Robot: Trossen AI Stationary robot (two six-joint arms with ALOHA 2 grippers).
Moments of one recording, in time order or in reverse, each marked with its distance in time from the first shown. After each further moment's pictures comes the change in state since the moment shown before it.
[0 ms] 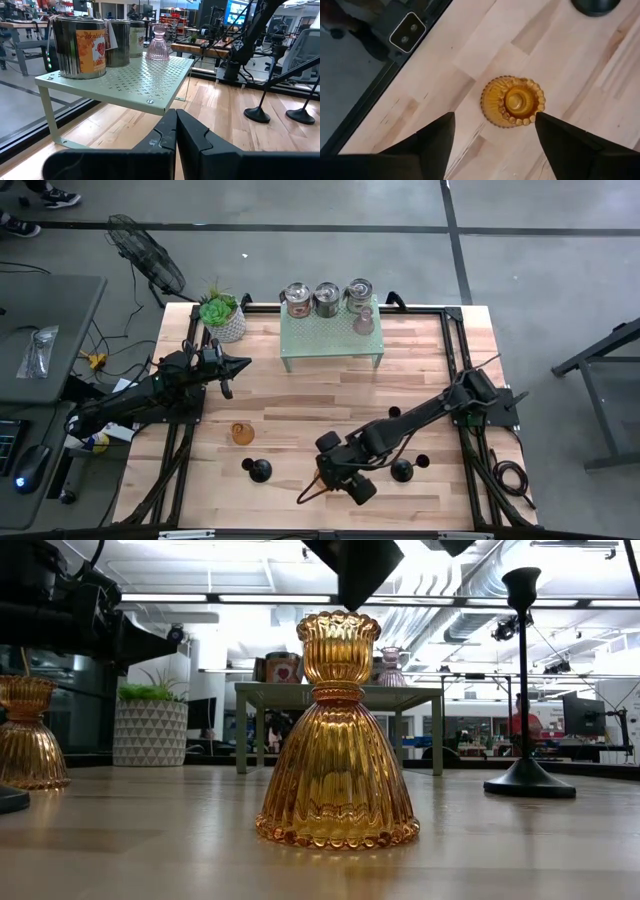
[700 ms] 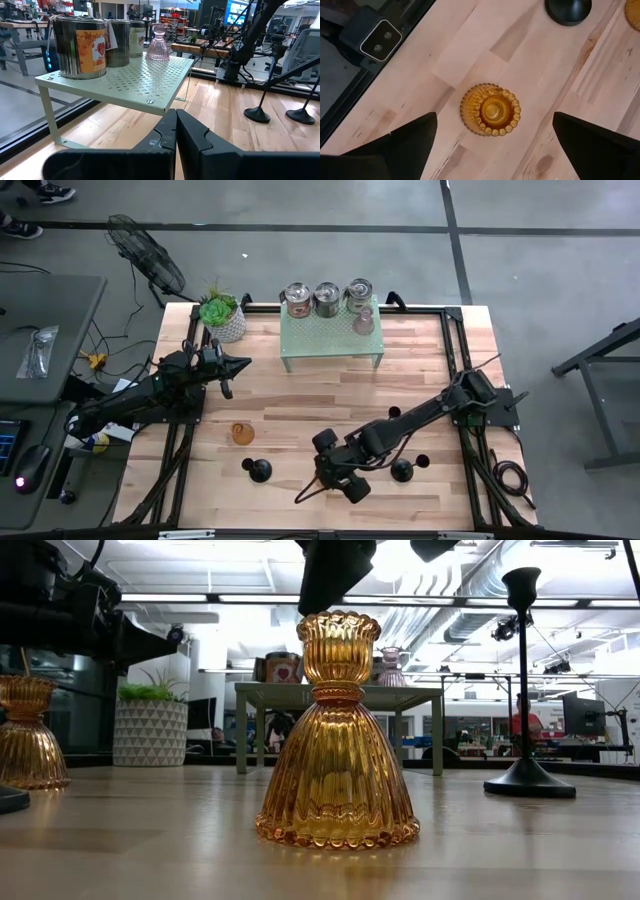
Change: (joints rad) left arm 0.000 0.000 0.000 0.000 0.000 0.000; right arm 0.000 0.008 0.000 0.044 0.086 -0.001
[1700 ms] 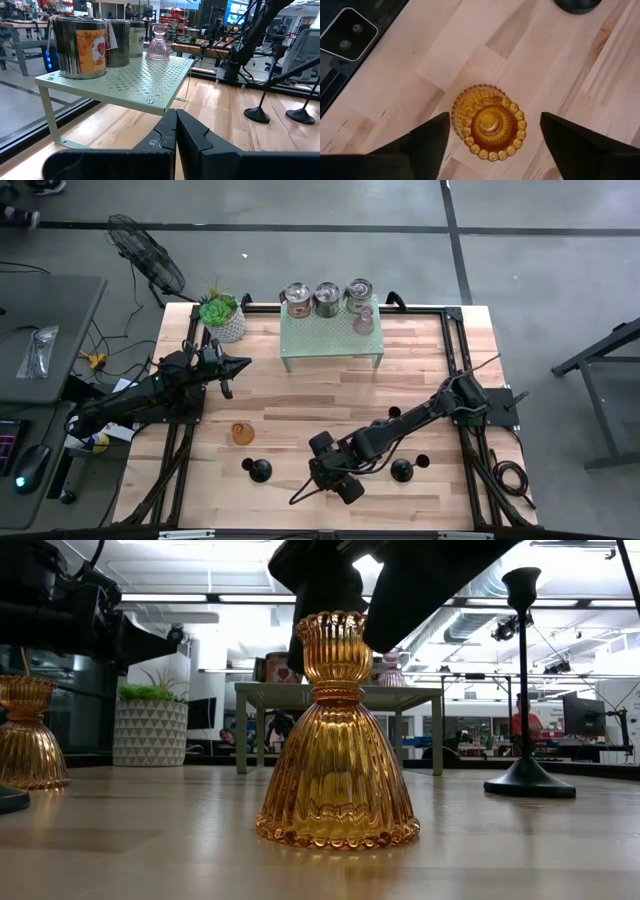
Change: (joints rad) left arm 0.000 0.000 0.000 0.000 0.000 0.000; right arm -0.006 0.077 -0.001 0.048 0.015 0.013
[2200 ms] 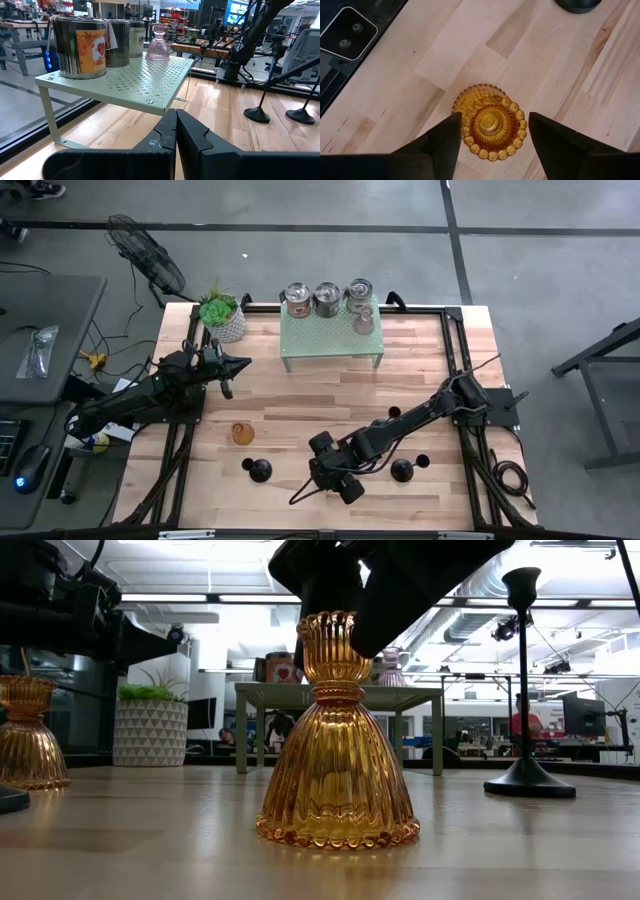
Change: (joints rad) left arm 0.000 0.000 0.000 0.000 0.000 0.000; right arm 0.000 0.000 0.000 -0.001 -0.001 0.000
